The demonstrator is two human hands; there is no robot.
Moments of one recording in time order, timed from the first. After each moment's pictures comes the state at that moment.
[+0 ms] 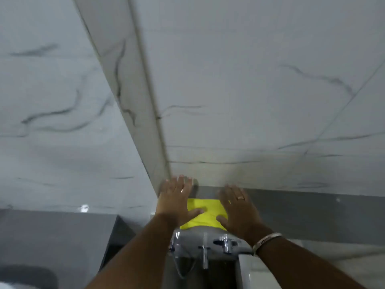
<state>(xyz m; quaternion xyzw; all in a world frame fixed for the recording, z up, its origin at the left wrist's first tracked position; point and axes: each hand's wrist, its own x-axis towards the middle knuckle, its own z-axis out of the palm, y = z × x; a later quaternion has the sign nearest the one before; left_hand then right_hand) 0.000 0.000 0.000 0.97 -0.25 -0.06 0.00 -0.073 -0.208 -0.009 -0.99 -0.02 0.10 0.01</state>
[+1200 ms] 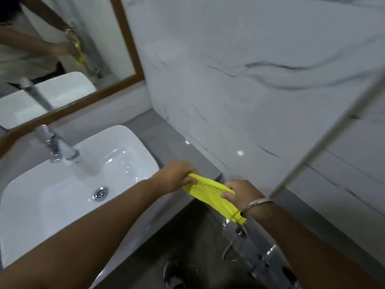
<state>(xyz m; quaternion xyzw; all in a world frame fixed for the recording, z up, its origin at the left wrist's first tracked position) -0.112 0.287 0.040 0.96 -0.06 -0.03 0.27 -0.024 0.049 0.040 -0.87 -0.35 0.27 0.20</state>
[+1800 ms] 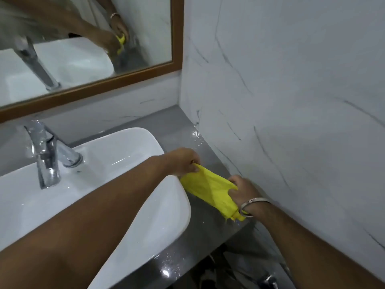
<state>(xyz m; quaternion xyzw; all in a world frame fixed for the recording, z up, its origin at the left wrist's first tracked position) -0.014 0.495 -0.016 0.96 0.04 -0.16 0.23 0.061 0.263 -0.032 -0.89 -0.25 0.30 0.23</state>
